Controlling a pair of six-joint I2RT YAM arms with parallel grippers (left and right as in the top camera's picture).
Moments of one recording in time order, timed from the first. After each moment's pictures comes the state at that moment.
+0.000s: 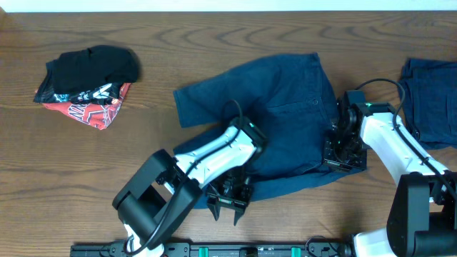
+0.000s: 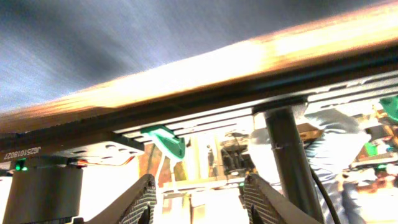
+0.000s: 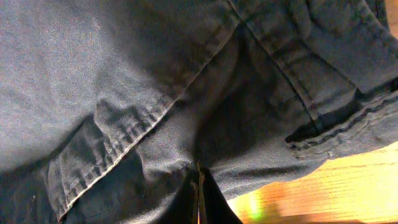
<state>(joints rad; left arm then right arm) -0.83 1.90 1.22 -1.50 0.45 -0.36 0.06 1.65 0.98 -1.10 -0.08 0.32</state>
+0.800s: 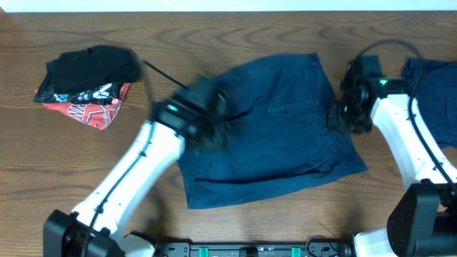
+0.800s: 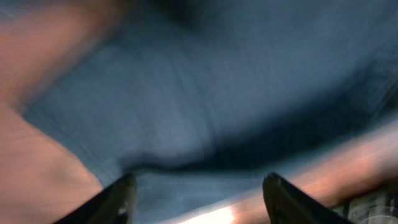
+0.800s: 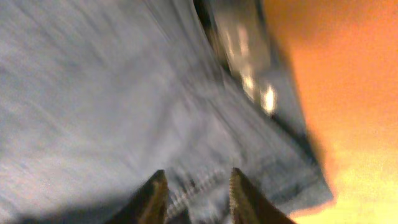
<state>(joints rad) -0.45 1.50 1.22 -1.00 0.17 -0.39 0.05 1.65 1.28 -1.00 -0.07 0.23</state>
